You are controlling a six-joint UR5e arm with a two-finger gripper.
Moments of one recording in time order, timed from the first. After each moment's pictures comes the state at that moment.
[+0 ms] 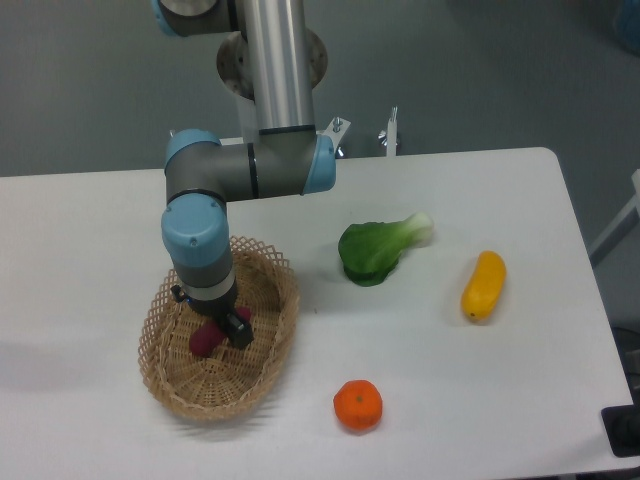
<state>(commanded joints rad) 2.10 -2.02 -1.79 -0.85 1.56 0.95</state>
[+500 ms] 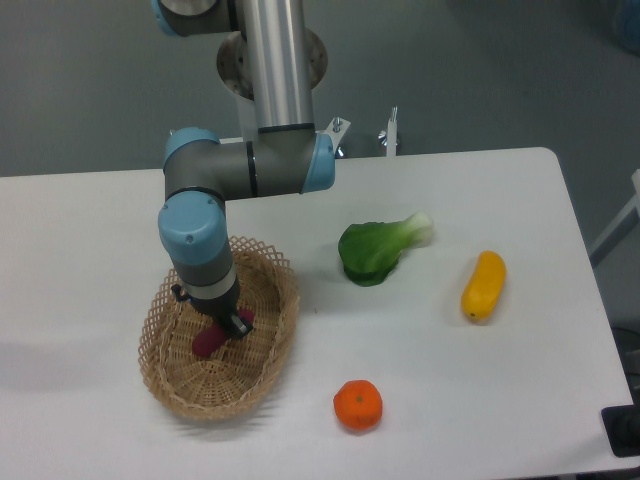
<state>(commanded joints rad) 2.10 -2.00 -1.77 -0.85 1.58 0.96</state>
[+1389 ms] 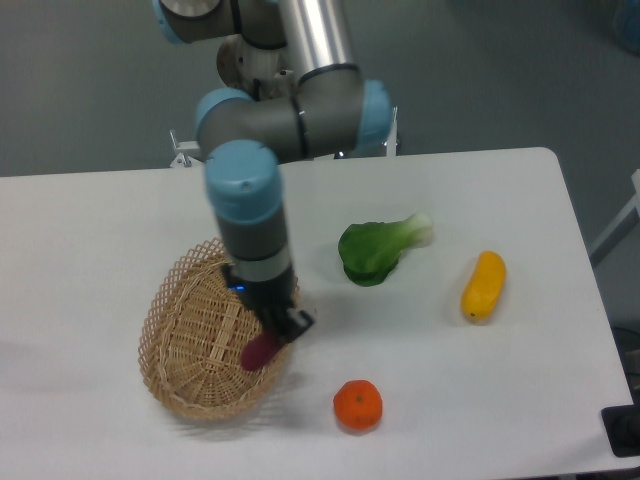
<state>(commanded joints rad) 2.38 -1.91 -1.52 -1.05 1.57 1.12</state>
